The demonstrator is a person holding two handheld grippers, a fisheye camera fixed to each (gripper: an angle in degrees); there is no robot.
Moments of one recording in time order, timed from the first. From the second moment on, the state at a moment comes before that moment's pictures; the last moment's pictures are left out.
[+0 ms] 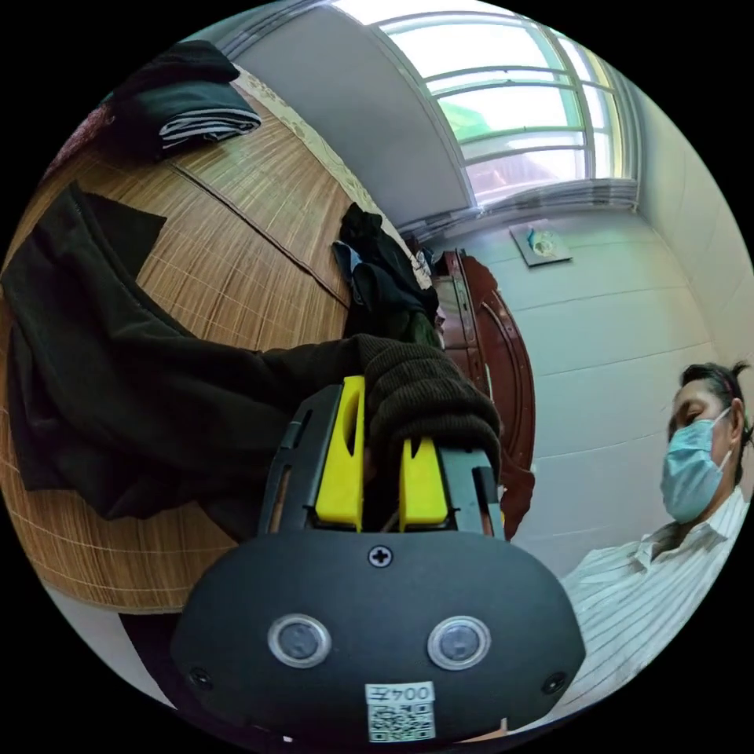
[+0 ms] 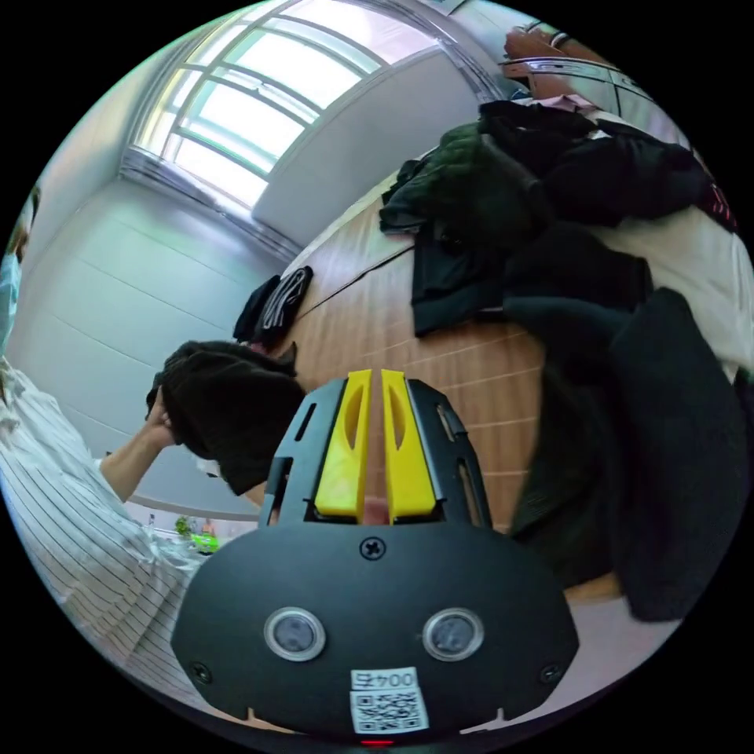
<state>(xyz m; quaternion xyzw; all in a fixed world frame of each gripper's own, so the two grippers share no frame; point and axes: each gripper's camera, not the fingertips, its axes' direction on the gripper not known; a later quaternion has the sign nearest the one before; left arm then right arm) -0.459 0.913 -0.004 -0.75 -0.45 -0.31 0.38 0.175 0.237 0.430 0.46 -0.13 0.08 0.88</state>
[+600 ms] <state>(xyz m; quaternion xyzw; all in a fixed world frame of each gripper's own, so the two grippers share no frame) -0.584 0.841 -0.065 -0.78 -0.30 -0.46 0.29 0.057 0.298 0.475 0.46 -0.15 0.18 0.86</state>
